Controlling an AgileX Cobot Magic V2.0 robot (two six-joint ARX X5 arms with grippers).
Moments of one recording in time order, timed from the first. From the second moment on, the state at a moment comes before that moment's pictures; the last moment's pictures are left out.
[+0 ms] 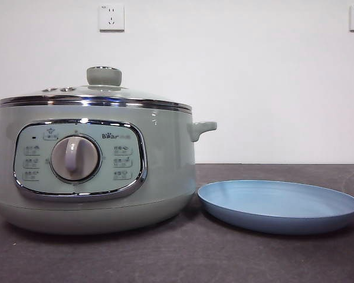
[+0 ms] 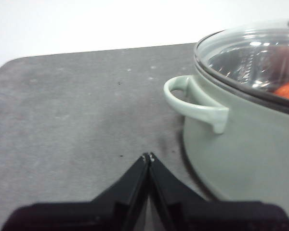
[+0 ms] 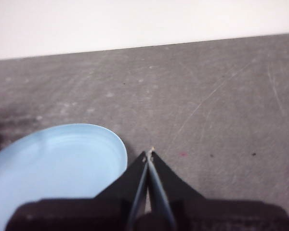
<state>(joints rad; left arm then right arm) -0.03 0.00 0.02 -0.19 0.06 0.03 0.01 0.01 0.02 -0.18 -0.10 0.09</state>
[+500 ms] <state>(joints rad) -0.03 0.00 0.02 -0.16 0.27 -0.46 0.01 0.01 0.02 -0.18 -0.11 0.52</state>
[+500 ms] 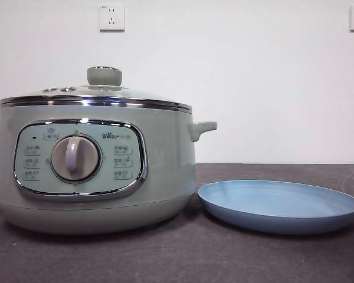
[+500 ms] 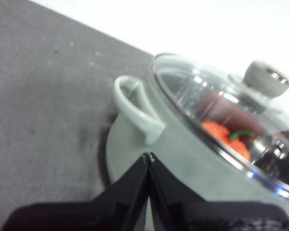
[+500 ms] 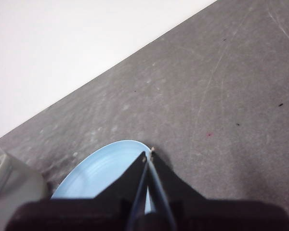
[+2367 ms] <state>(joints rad) -0.12 0.87 0.91 -0.38 0.52 -0.16 0.01 0.84 0.91 -0.48 -0.47 0.09</state>
